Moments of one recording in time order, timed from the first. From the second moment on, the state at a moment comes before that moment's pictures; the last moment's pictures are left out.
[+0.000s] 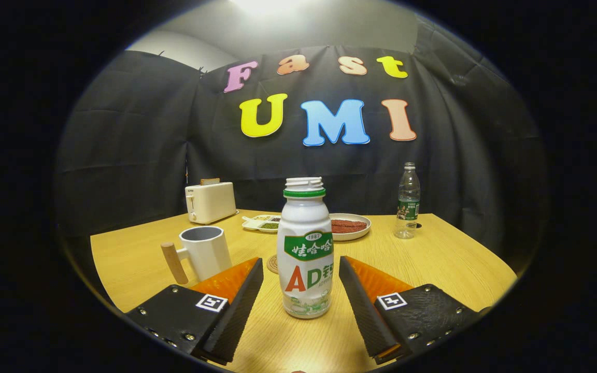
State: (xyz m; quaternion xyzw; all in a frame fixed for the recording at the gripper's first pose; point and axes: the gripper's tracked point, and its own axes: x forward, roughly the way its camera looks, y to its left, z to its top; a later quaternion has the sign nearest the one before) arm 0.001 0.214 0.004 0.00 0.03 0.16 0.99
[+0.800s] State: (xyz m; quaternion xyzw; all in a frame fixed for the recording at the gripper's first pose) arm 0.055 0.228 0.004 -0.01 0.02 0.14 0.99
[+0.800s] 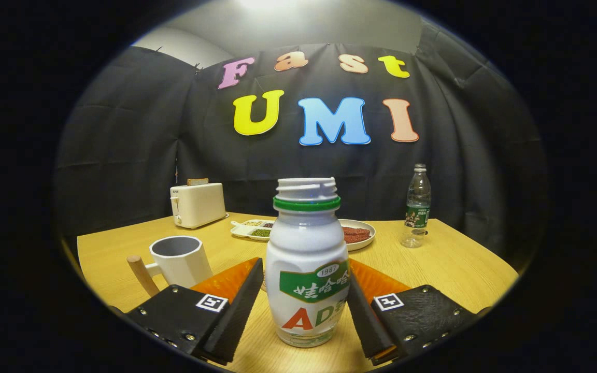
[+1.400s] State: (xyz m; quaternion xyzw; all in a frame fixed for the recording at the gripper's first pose) arm 0.053 0.233 0.003 -0.01 0.03 0.14 0.99
